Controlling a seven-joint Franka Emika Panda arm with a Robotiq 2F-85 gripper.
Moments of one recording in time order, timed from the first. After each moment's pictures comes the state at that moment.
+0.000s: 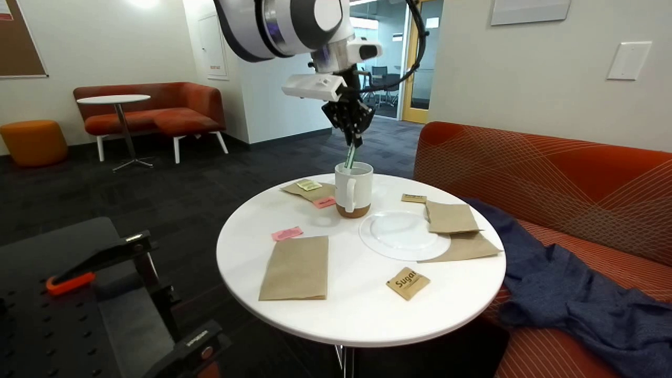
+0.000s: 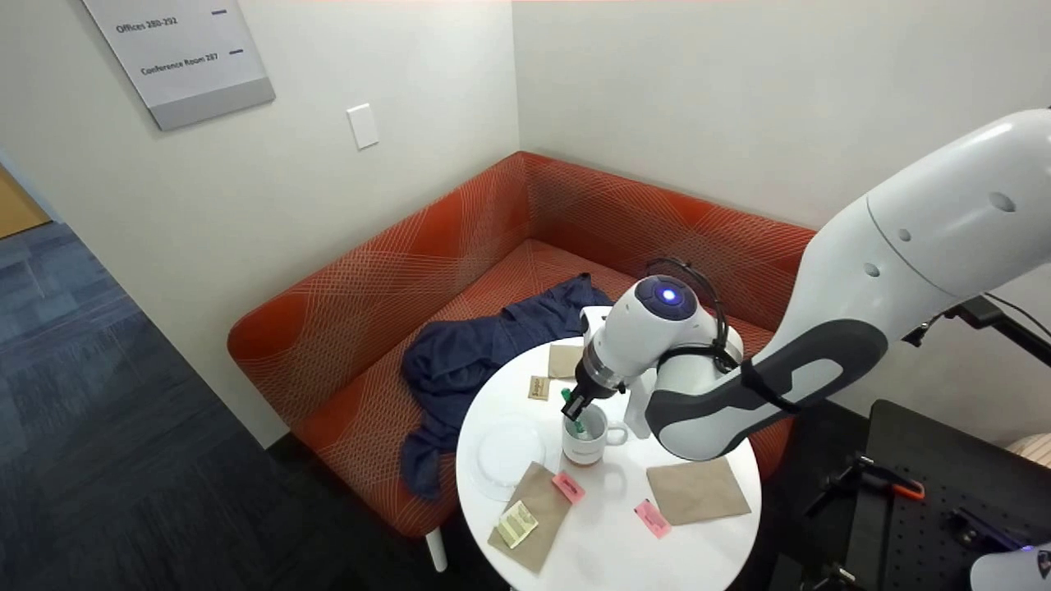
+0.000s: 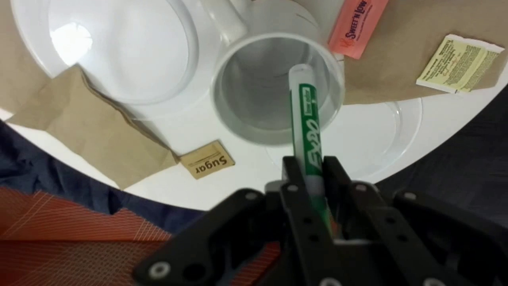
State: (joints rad) arm 0.26 0.52 -0.12 -2.13 -0.07 3.00 0.22
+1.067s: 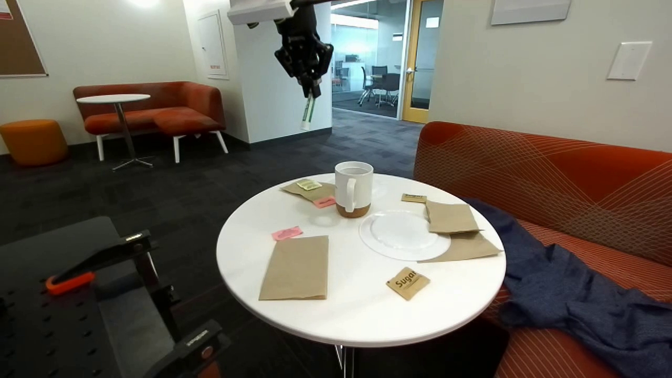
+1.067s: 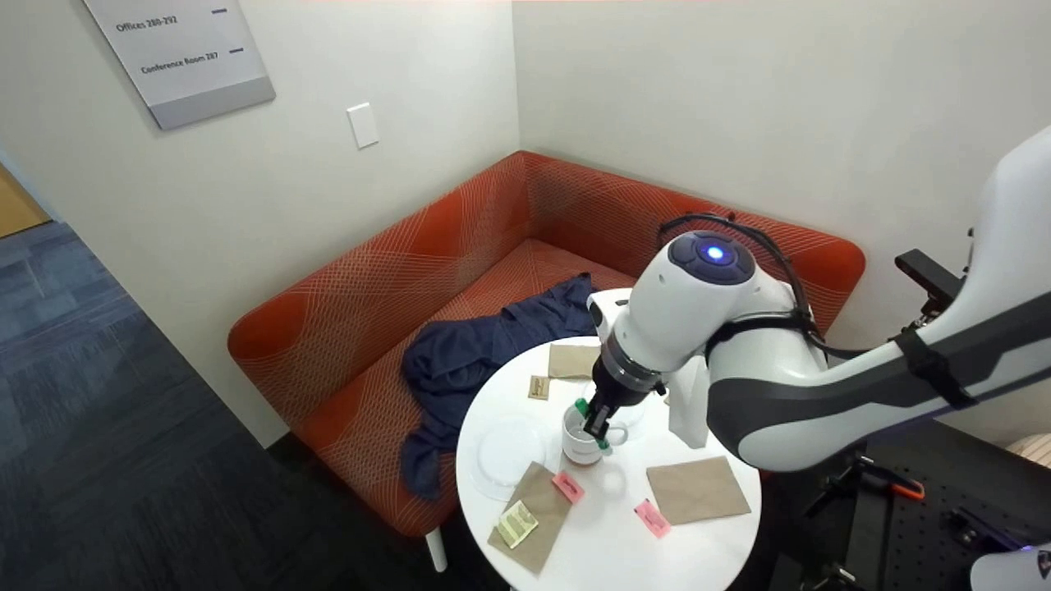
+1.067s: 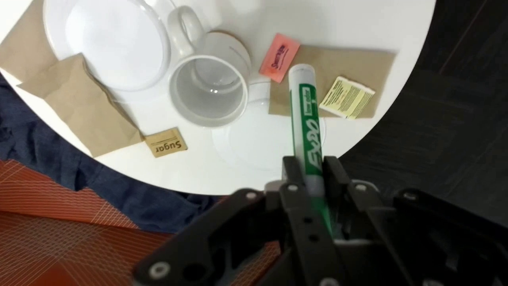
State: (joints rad) arm 0.31 0.18 -0.04 -2.26 -0.13 2.73 0.20
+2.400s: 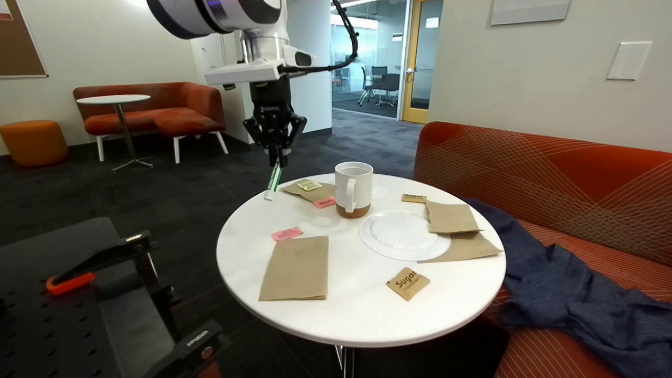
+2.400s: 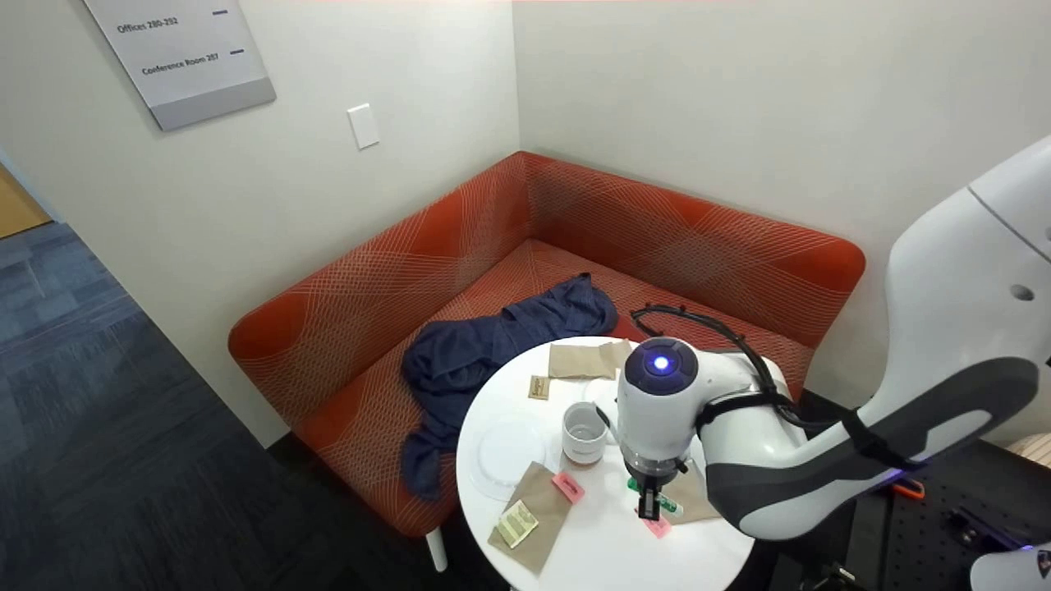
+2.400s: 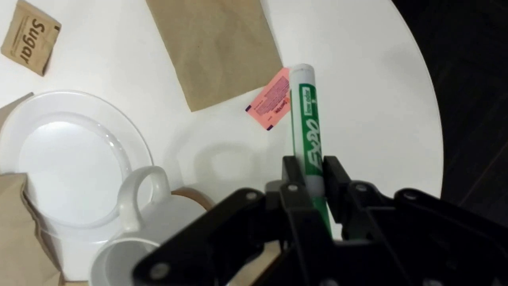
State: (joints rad) arm 0.24 0.36 0.08 -2.29 -0.23 2.55 0.10
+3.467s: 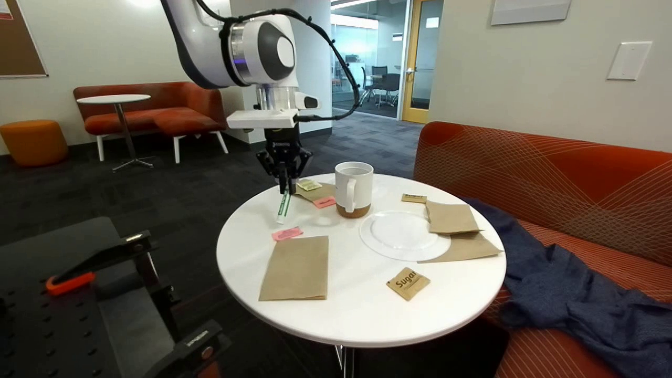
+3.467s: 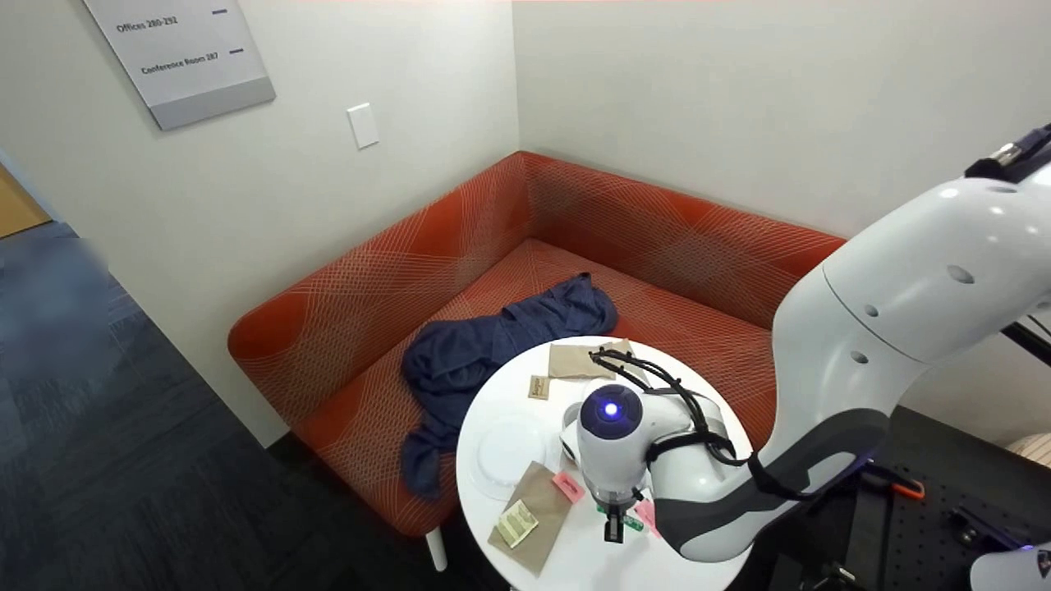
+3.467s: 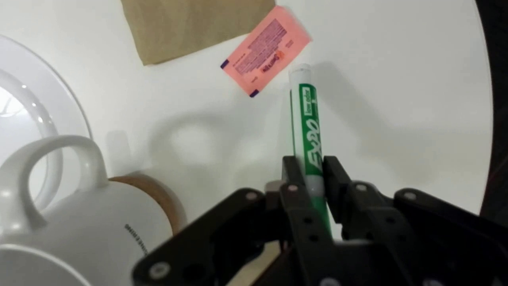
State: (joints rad) arm 0.27 0.64 0.06 -2.09 -0.27 2.62 0.11
